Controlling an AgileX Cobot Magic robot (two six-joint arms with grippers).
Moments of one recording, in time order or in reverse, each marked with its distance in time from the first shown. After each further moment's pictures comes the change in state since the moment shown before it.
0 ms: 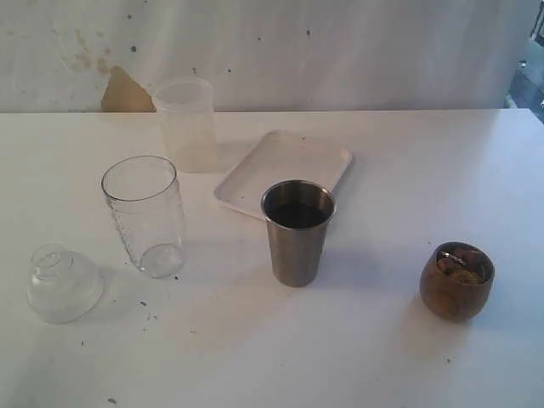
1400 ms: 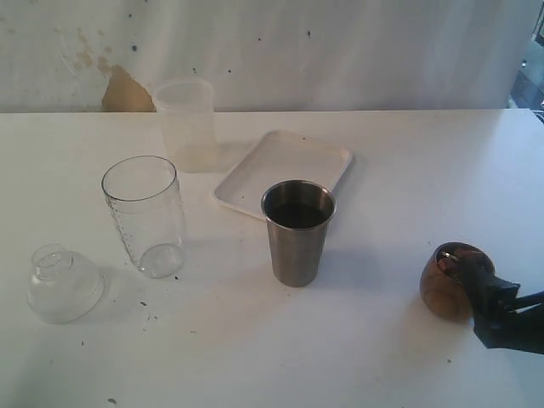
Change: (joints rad) left arm 0.000 0.000 0.000 0.000 0.000 0.000; right arm 0.004 1.006 0.000 -0.134 -0.950 0.120
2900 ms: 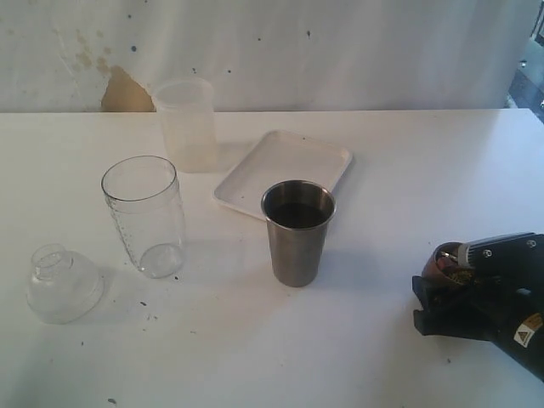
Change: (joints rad) left arm 0.000 0.000 0.000 0.000 0.000 0.000; right arm 0.004 0.816 -0.186 -0.001 -0.413 -0.110
